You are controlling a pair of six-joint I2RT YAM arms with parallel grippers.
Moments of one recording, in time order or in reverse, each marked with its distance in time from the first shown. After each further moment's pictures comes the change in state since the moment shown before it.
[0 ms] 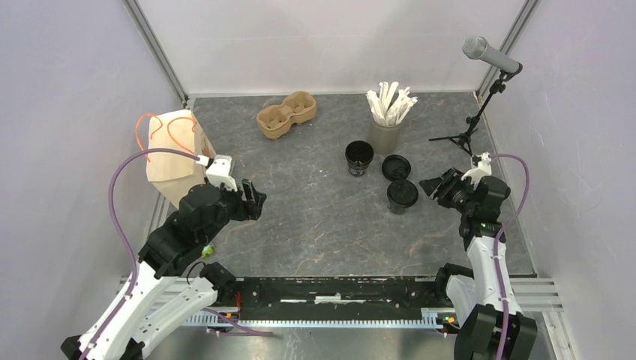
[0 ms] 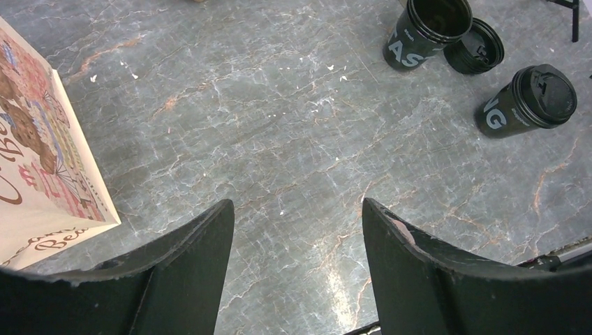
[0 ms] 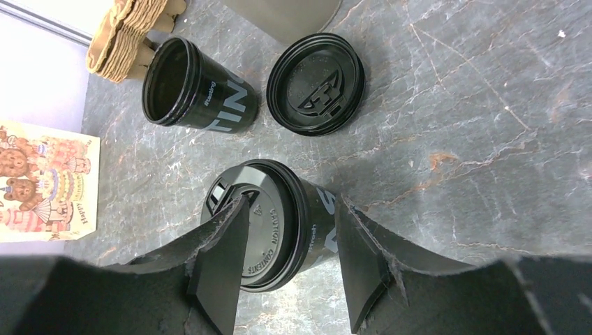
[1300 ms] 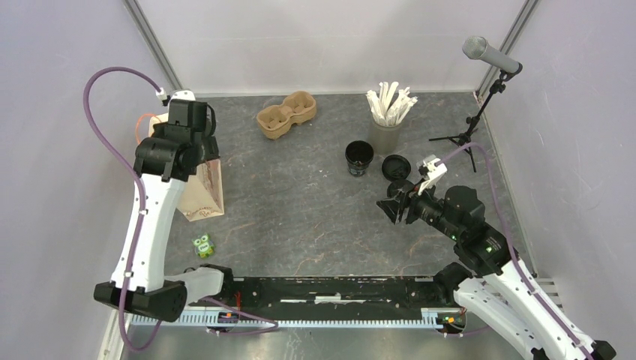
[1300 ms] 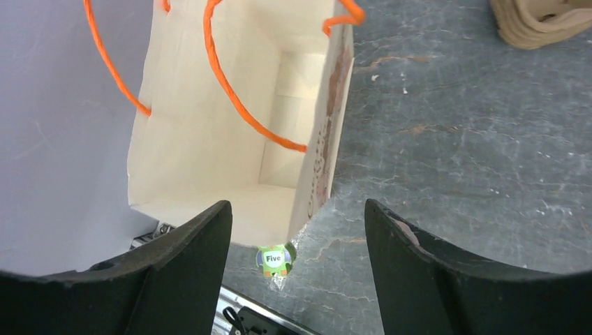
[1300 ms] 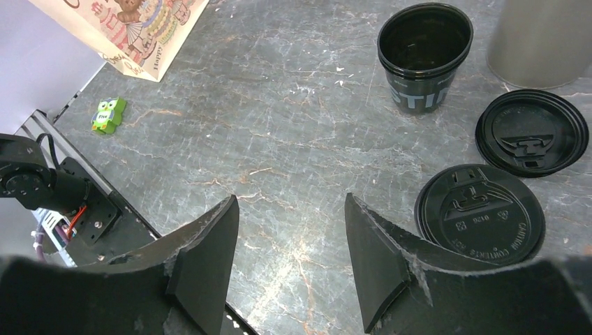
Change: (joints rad) left arm 0.406 0.629 0.746 -0.478 -0.344 0.056; right arm 0.871 -0.261 0.290 -0.381 0.428 -0.179
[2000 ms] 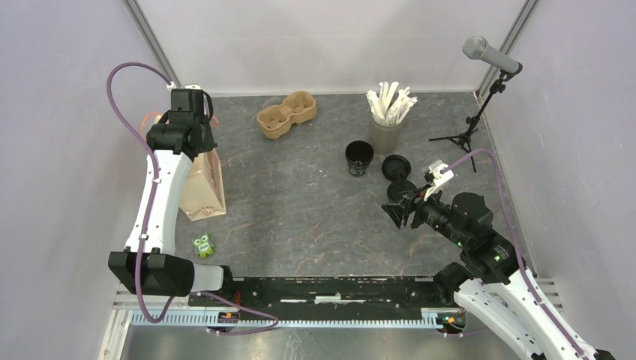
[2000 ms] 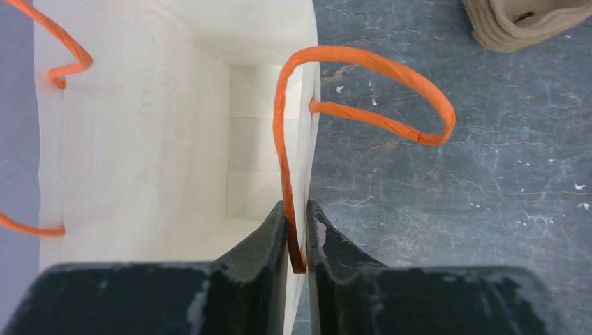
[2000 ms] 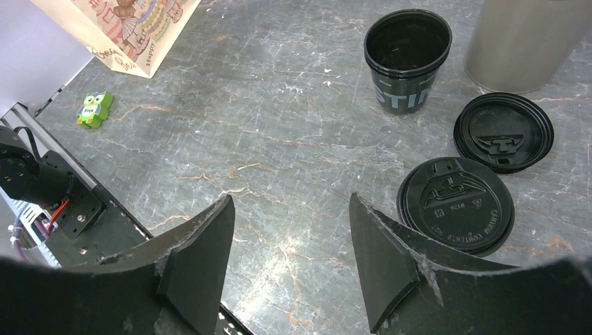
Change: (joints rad) left arm 0.190 0.150 -0.094 0.224 0.250 0.114; right arm 0.000 -0.085 0.000 -0.072 0.029 -0.053
